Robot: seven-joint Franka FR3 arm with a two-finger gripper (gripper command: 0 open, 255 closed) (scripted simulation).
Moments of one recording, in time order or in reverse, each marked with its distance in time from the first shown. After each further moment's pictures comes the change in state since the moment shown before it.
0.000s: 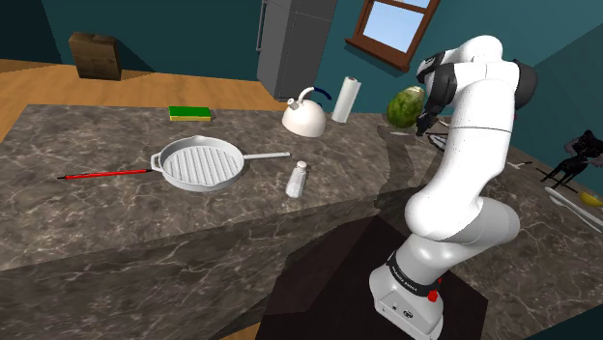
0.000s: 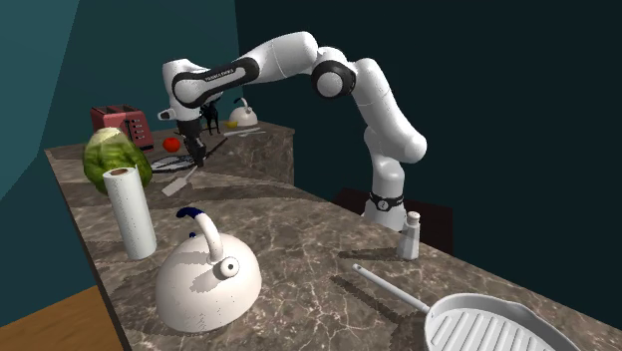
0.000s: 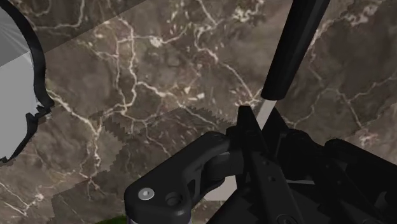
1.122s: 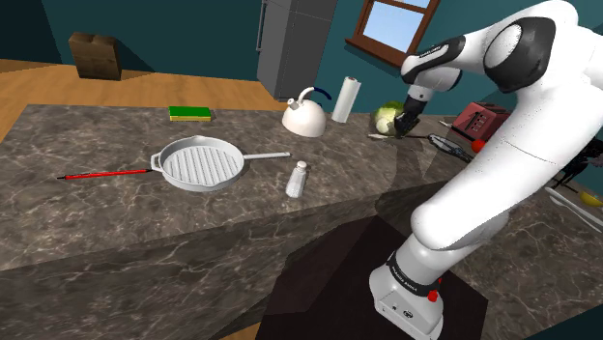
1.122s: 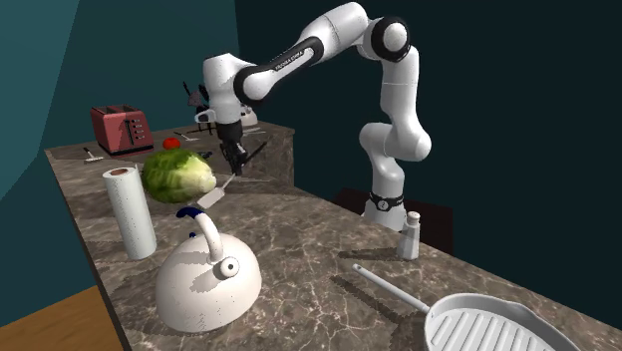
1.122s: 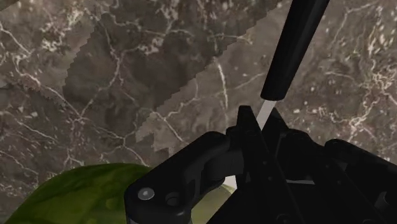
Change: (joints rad) arm 0.325 -0.564 0.023 -0.666 -0.296 0.178 0.372
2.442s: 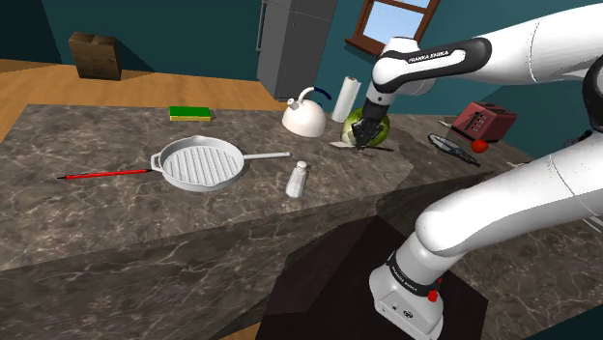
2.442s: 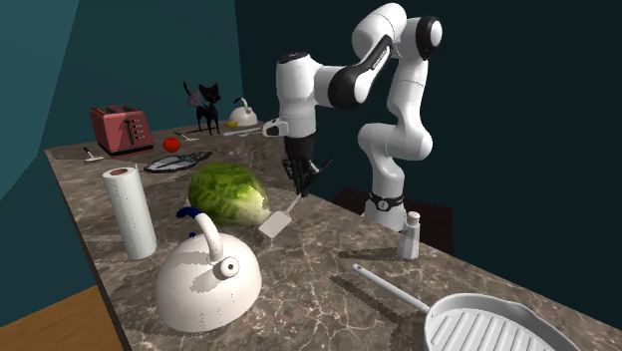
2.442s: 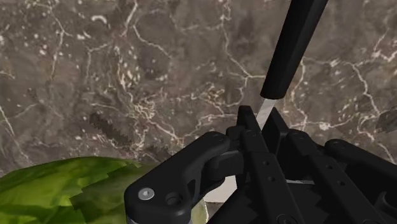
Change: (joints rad) arm 0.160 -0.427 0.329 -0.437 -0.074 0.009 0.545
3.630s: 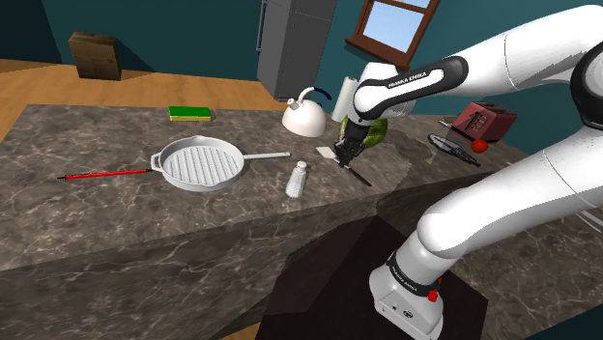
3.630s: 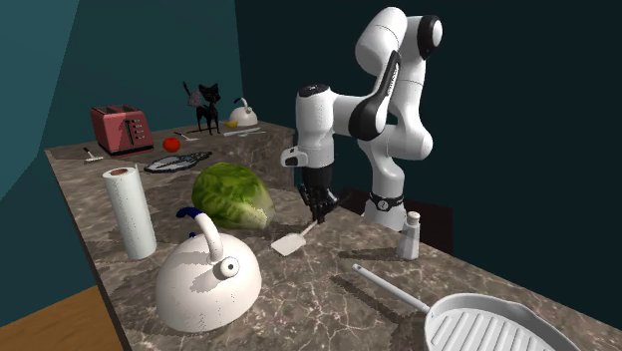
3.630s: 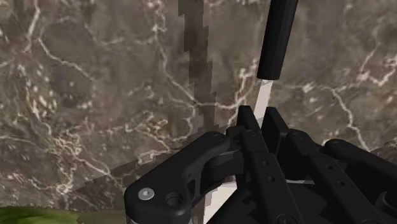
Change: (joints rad) arm 0.049 0.058 0.064 -0.139 0.038 0.194 0.096
